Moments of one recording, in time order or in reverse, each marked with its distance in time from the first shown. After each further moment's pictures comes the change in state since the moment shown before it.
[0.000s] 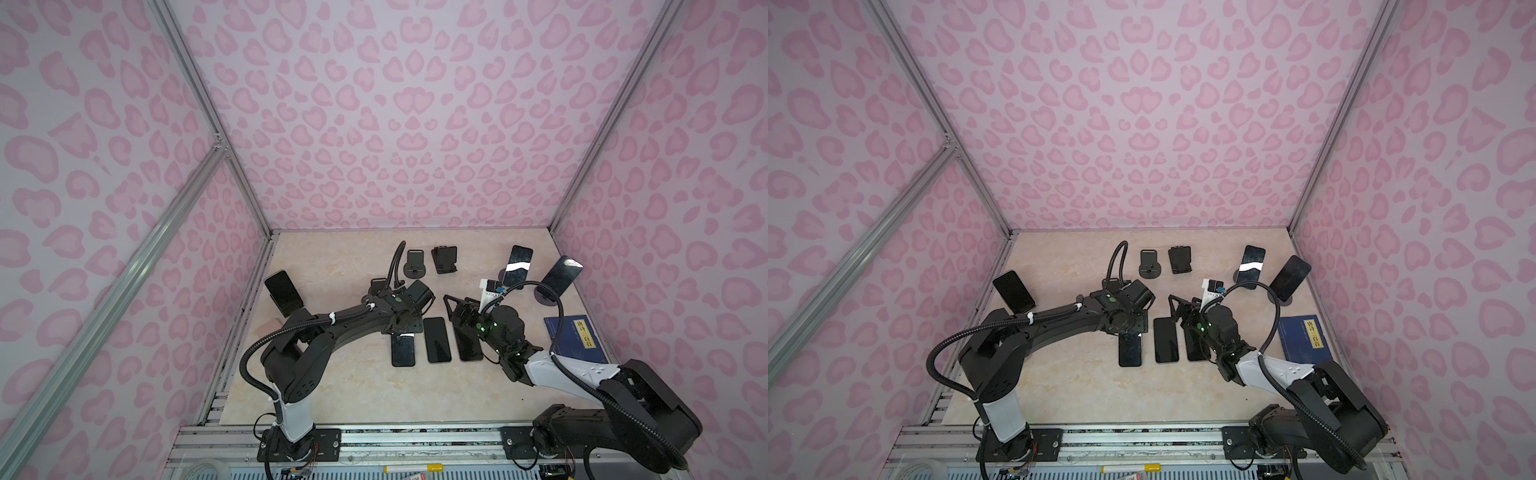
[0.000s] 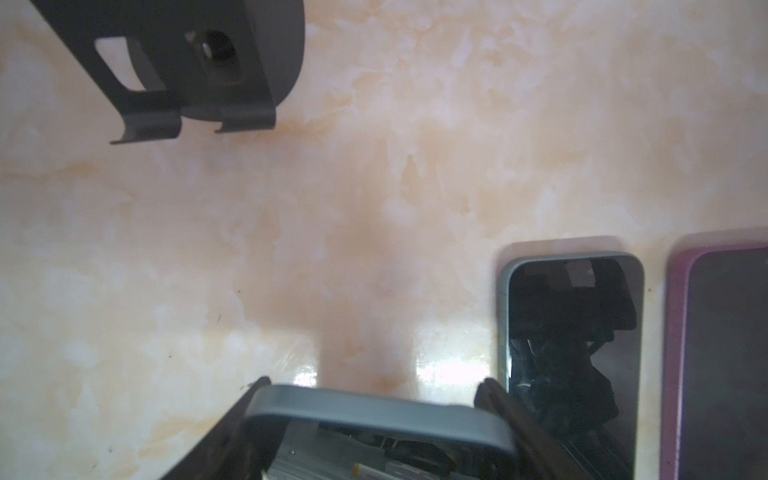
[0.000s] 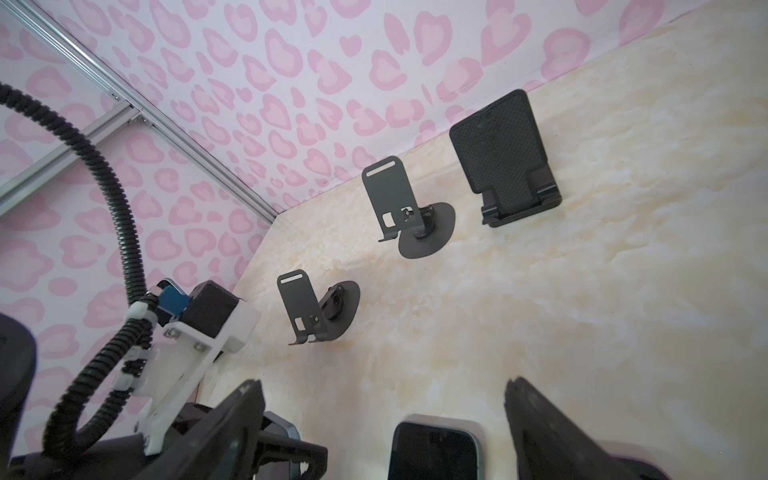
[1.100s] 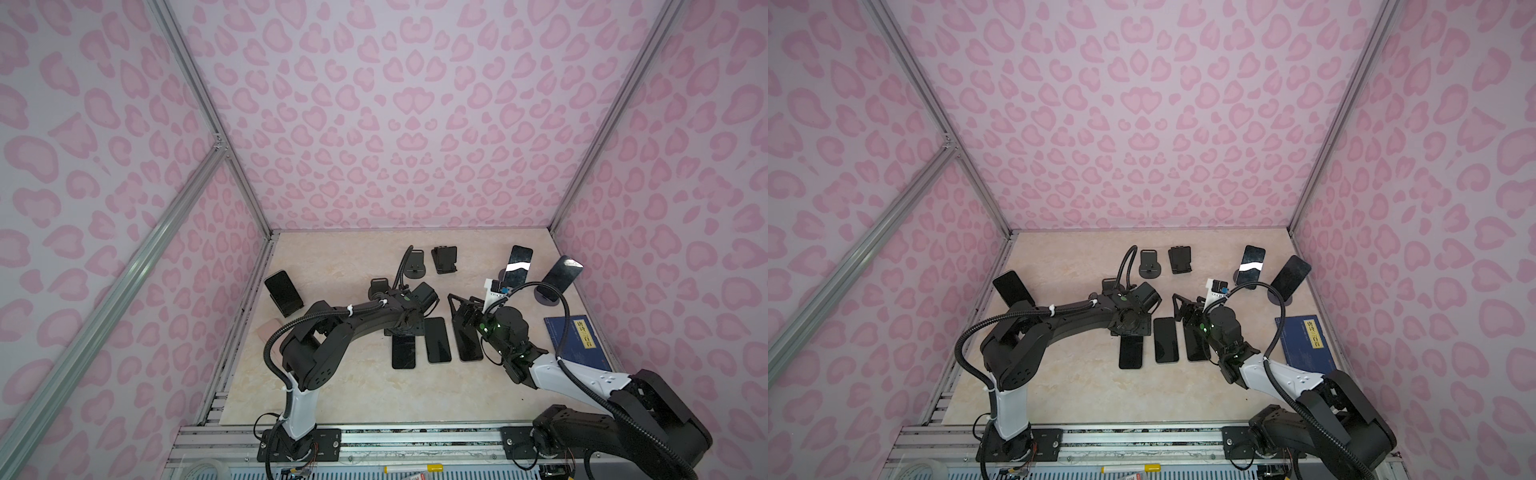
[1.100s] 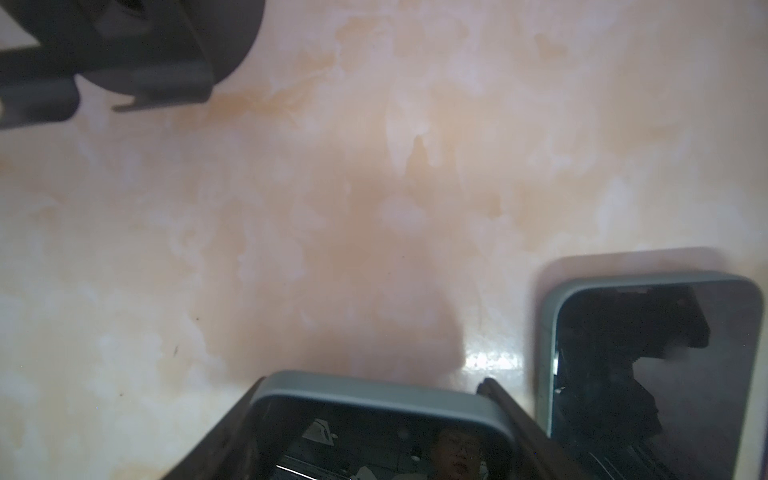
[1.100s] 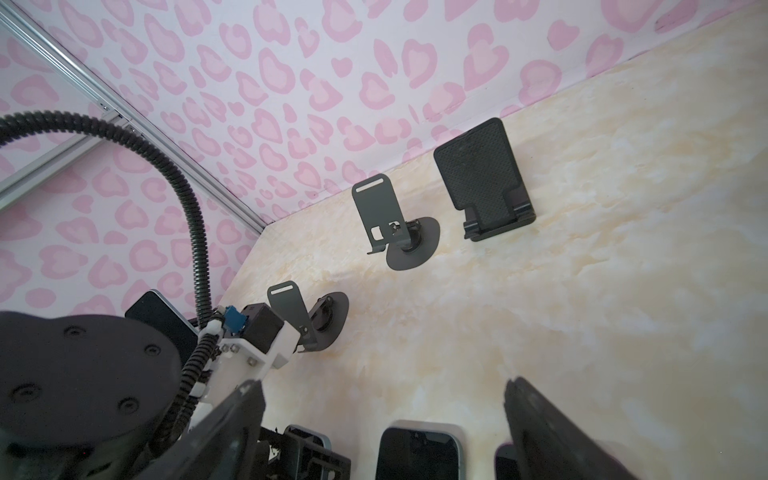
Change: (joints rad) left arm 0.000 0.122 0.057 -0.021 0.005 0.011; right arm 0.000 -0.072 -0.013 -0.049 0.052 -0.026
